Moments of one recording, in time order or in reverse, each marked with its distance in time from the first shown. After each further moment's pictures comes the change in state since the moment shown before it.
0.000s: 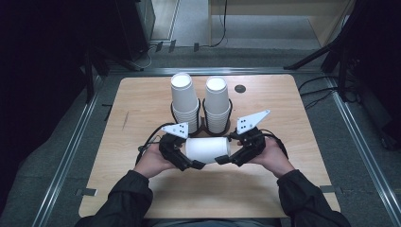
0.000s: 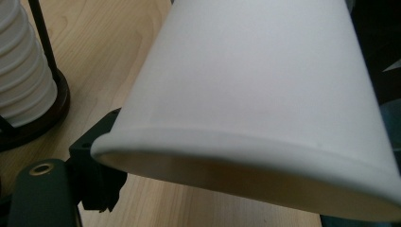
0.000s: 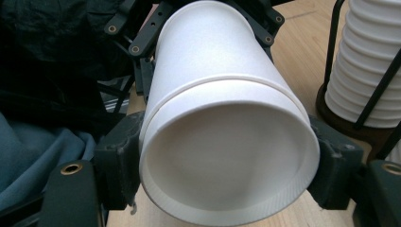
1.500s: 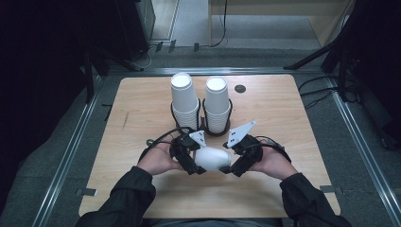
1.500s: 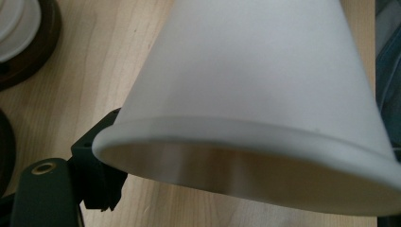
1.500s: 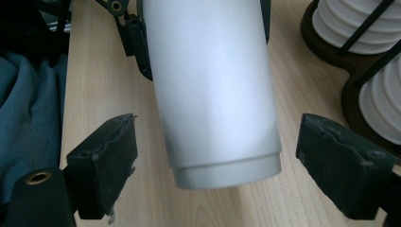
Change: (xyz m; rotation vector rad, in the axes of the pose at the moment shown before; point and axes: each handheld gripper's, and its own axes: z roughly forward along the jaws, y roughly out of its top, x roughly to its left) left arm 0.000 0.013 0.039 0.429 0.119 0.053; right arm 0.010 -0.012 0.018 0.309 -0.176 -0.081
